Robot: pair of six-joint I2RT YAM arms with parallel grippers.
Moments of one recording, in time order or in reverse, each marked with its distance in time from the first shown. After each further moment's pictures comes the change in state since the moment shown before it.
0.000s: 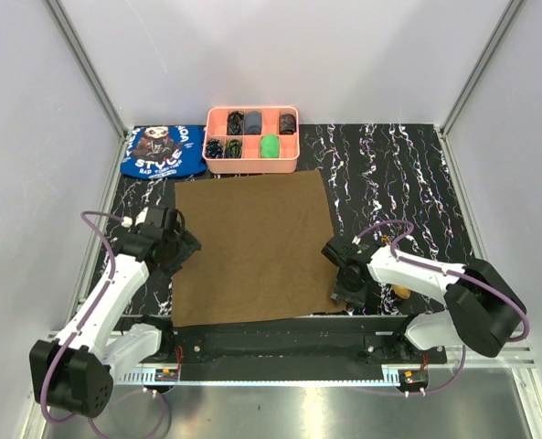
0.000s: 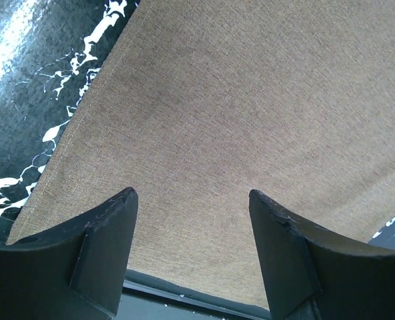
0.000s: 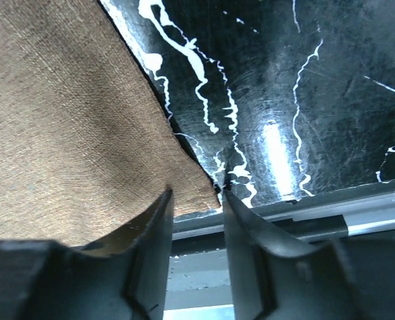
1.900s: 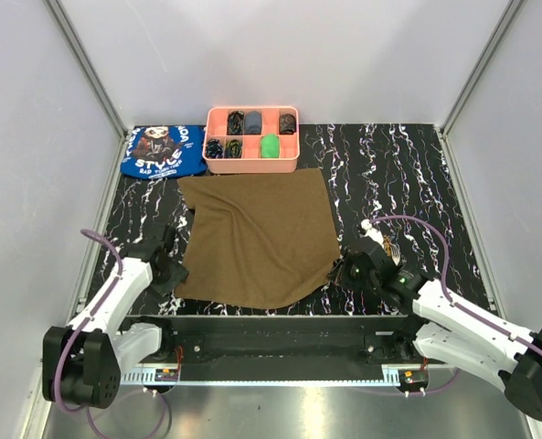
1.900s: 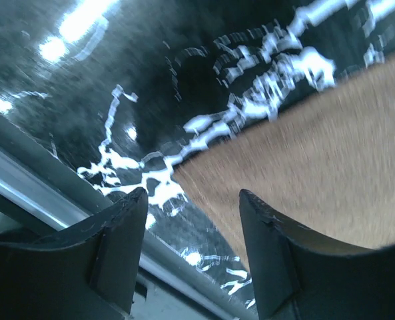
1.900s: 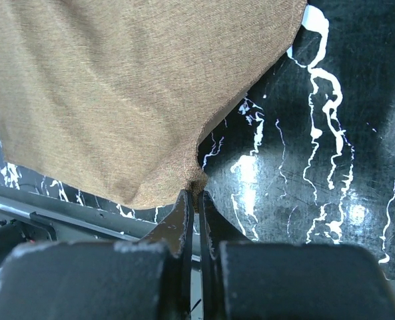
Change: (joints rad) left arm 0.089 0.057 -0.165 -0.106 -0.097 -0.052; right arm 0.006 -0.495 -0.156 0.339 0.043 -0.138
